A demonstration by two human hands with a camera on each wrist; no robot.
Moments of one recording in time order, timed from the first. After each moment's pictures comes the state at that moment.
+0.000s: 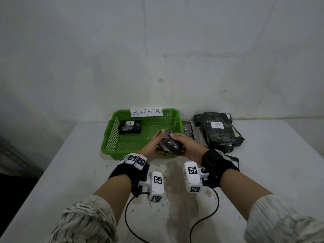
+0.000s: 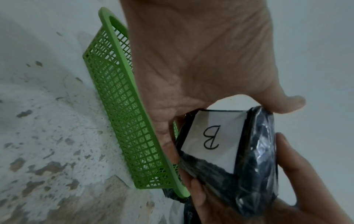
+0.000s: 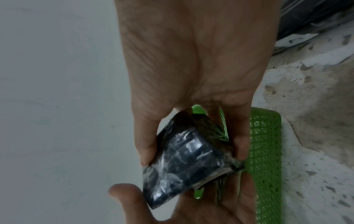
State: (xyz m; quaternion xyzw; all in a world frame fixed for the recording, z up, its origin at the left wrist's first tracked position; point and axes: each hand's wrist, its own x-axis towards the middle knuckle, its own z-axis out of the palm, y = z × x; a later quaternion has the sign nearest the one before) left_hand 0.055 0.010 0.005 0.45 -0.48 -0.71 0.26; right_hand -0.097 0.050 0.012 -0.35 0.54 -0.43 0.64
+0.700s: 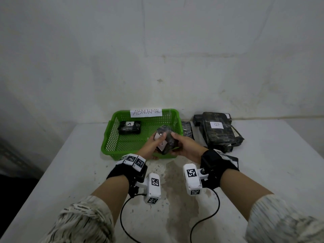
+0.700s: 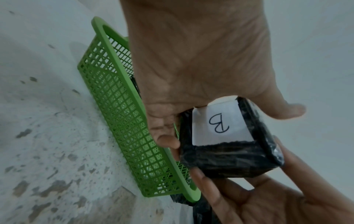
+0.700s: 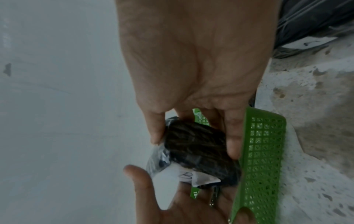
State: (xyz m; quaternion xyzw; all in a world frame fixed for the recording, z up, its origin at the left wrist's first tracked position) left_hand 0.061 0.012 0.009 0.50 -0.53 -0.64 0.24; right_hand -0.094 0.052 0.015 -0.37 0.51 -0.42 0.65
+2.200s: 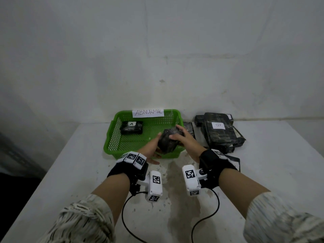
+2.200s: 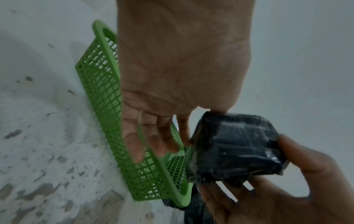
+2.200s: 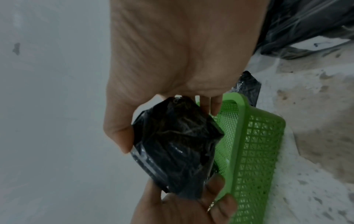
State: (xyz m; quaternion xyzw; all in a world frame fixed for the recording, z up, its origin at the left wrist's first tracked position) left_hand 0.065 0.011 0.017 0.55 -0.49 -0.65 0.16; right_hand -0.090 0.045 0.014 -0.41 0.55 -0.47 0.55
